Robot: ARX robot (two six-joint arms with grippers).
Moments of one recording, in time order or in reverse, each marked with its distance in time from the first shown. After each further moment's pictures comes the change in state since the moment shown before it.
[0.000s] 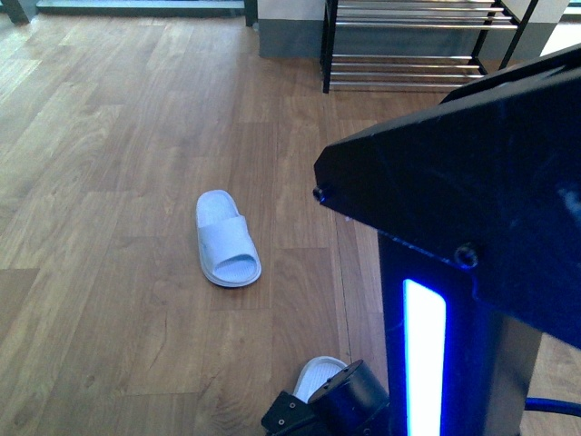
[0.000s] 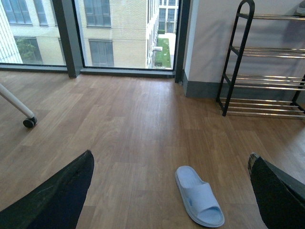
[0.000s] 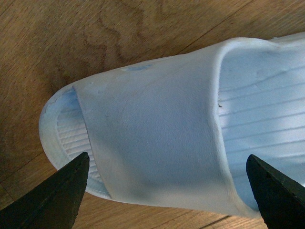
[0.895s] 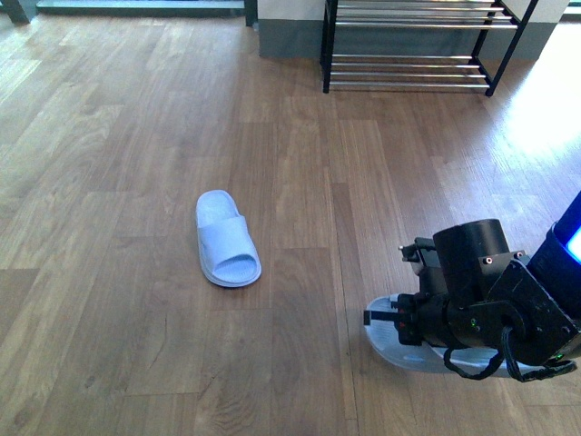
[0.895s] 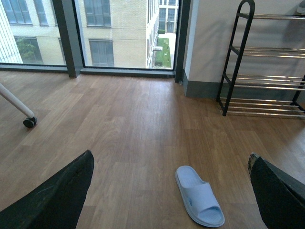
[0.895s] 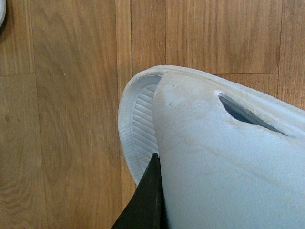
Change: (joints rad) left arm 0.000 0.000 0.000 0.000 0.000 0.000; right arm -0.429 -0.224 0.089 -0.110 0.149 0.558
